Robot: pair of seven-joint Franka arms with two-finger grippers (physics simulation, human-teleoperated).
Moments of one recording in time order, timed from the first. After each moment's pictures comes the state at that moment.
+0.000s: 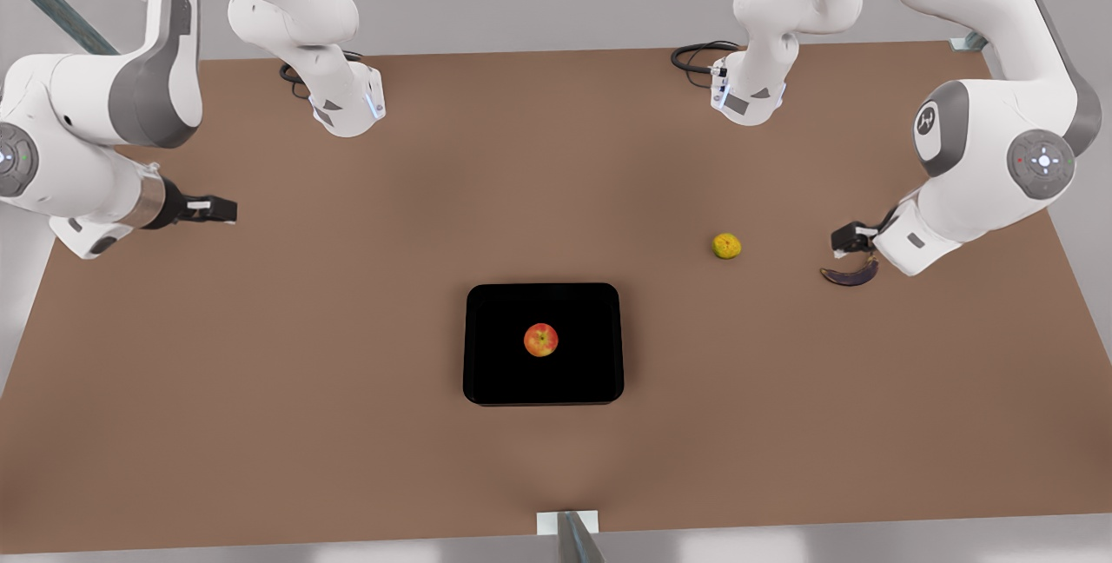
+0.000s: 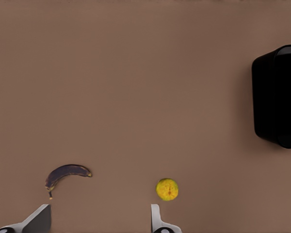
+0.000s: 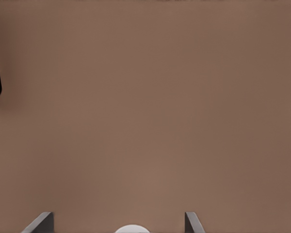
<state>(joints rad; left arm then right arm) -0.13 0.19 0.08 -1.50 -0.02 1.60 0.07 0.01 0.09 -0.02 -1.53 -0.03 1.35 -0.01</state>
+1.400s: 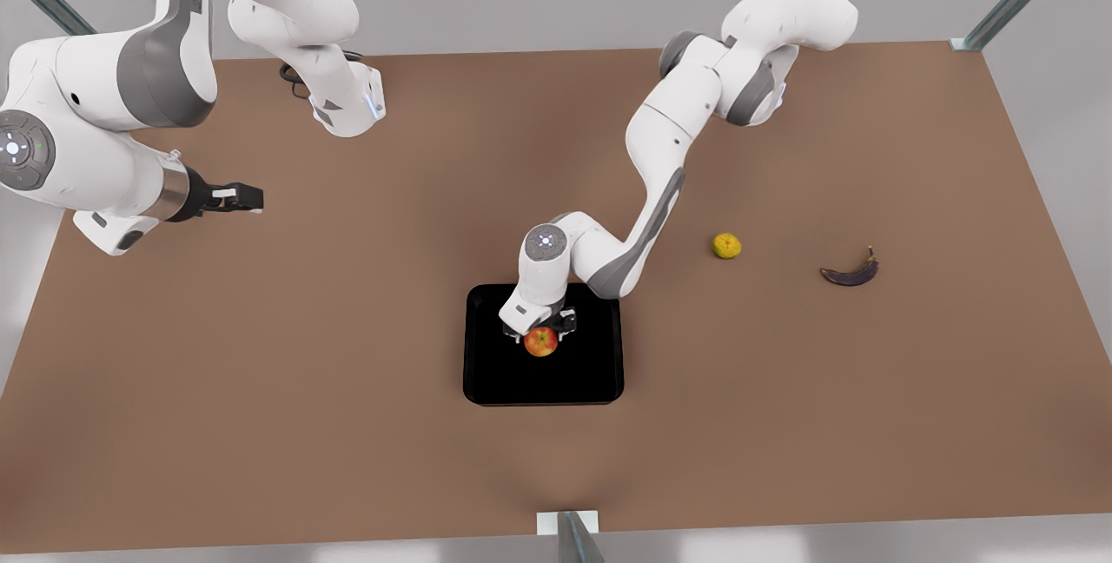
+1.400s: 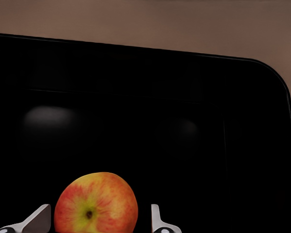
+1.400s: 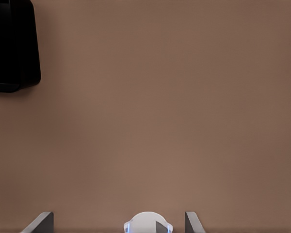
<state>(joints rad) -0.77 1.14 0.02 -0.91 0.15 2.28 -0.90 0.02 0.16 0.05 -1.34 0.02 1.20 0.03</state>
